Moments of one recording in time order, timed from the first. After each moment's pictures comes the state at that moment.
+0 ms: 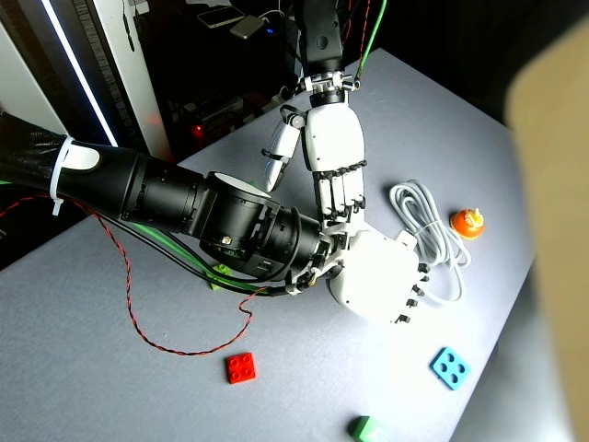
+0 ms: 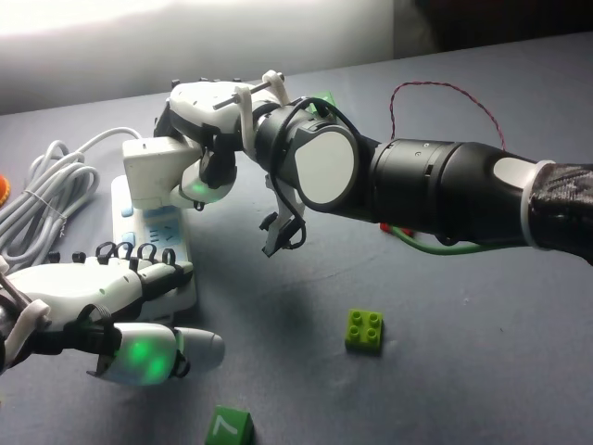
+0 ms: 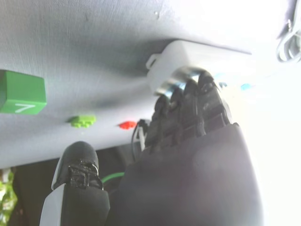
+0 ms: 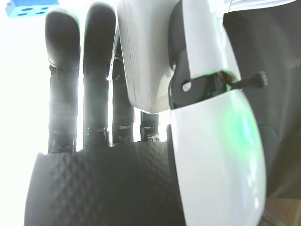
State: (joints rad) left arm 0.64 -0.81 0.74 -1.48 -0.44 2.04; right arm -0.25 -1.94 1.84 -2.29 -0.28 1.73
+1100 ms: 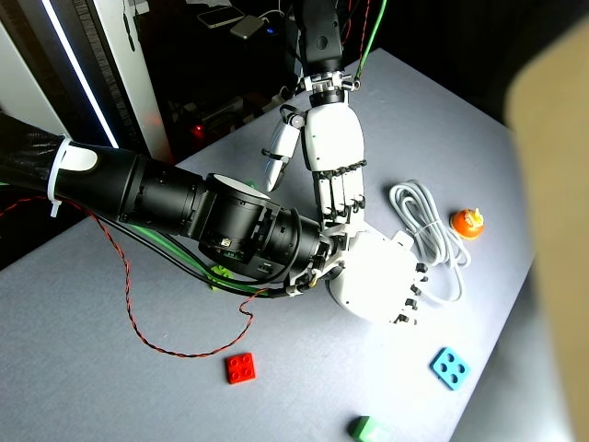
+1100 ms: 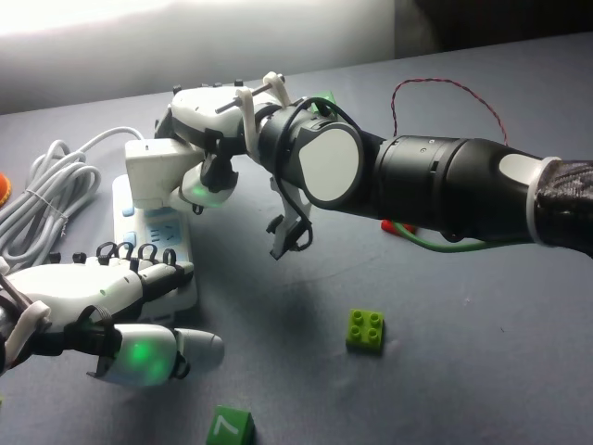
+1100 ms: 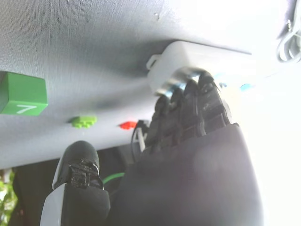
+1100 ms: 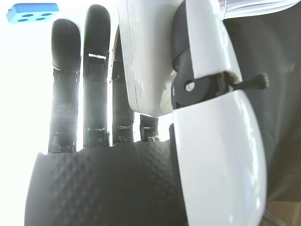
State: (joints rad) left arm 0.64 -0.81 0.74 -1.48 -0.44 2.04; right arm -0.25 -1.92 1.84 -2.30 -0.24 1.72
